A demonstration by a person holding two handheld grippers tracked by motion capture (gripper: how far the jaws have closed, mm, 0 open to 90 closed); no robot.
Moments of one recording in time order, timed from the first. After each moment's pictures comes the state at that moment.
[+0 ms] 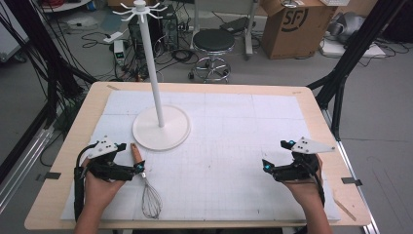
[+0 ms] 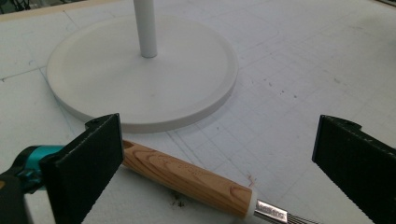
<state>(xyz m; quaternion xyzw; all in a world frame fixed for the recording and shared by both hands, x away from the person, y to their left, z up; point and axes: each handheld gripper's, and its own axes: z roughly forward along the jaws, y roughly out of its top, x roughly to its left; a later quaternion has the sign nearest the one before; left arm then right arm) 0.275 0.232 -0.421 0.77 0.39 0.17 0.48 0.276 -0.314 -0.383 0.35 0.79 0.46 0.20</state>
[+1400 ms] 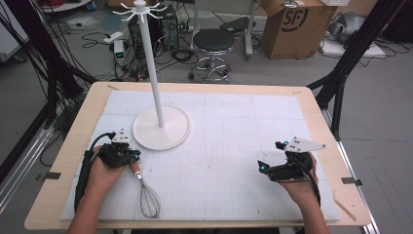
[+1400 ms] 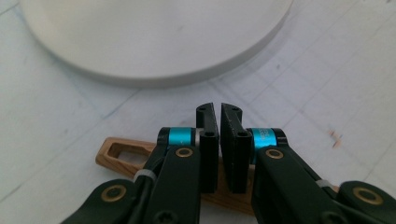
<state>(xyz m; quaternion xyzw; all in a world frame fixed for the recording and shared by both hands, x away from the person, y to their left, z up) 0.318 0.237 -0.435 0.86 0.38 0.14 0.31 0.284 -0.304 -0.392 0.35 0.80 0.45 0.18</state>
